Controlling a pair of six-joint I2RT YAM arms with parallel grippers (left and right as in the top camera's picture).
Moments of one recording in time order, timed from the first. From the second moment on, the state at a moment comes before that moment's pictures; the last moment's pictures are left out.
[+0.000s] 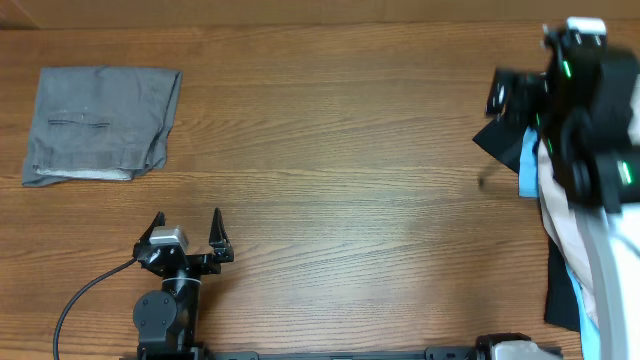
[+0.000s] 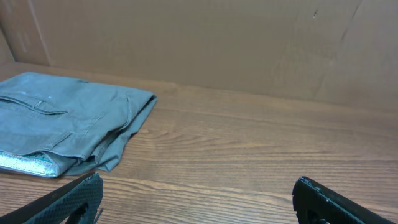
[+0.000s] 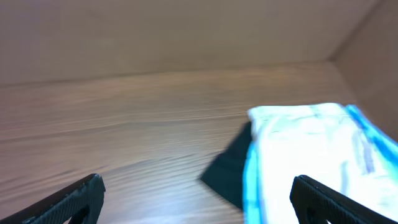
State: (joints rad) left arm 0.03 0.02 0.01 -0.08 0.01 -0.15; right arm 0.05 1.41 1.63 -0.89 0.26 0.07
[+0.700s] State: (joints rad) left arm 0.03 0.02 0.01 -0.08 0.01 -0.15; right arm -0.24 2.06 1.71 -0.53 0.26 -0.16
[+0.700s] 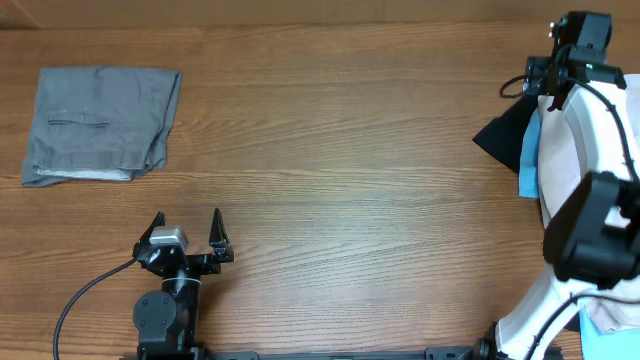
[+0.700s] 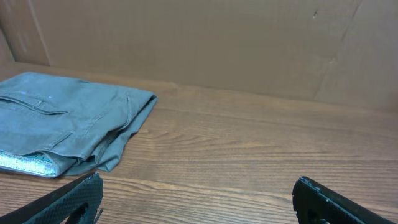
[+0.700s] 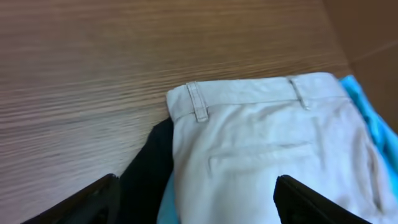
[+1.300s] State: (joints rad) left arm 0.03 0.02 0.01 -0.08 0.01 -0.15; right arm -0.26 2.32 1.71 -0.26 0.26 -0.51
